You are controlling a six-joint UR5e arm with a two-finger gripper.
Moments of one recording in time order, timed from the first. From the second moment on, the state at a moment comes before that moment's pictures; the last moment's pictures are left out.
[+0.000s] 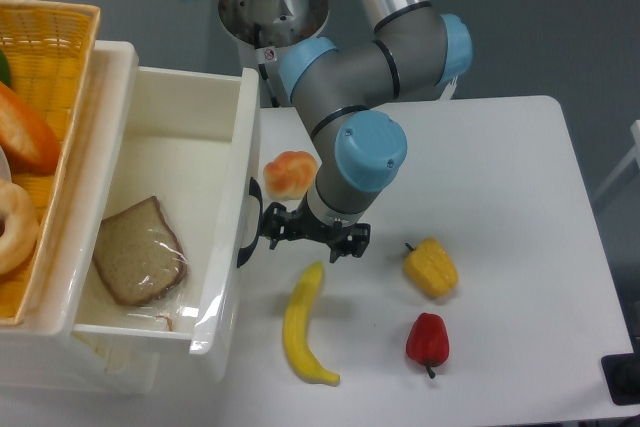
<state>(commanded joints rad) 2.43 -1.97 -1.58 -1.27 1.33 0.57</state>
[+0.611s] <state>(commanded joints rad) 2.40 -1.96 -1.57 -1.27 1.28 0.58</state>
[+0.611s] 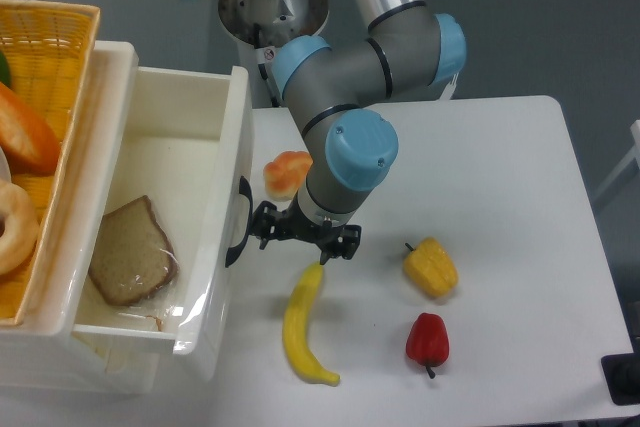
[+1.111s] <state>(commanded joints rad) 2.34 -1.95 -1.58 -1.28 1.28 0.56</state>
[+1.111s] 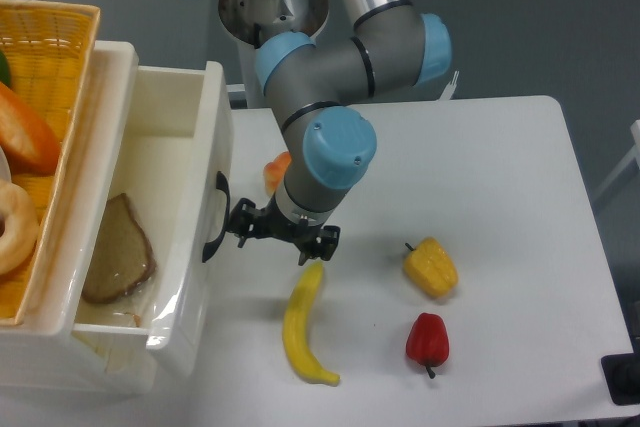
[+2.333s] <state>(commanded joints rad) 2.26 -1.93 -1.58 -1.27 1.27 0.55</state>
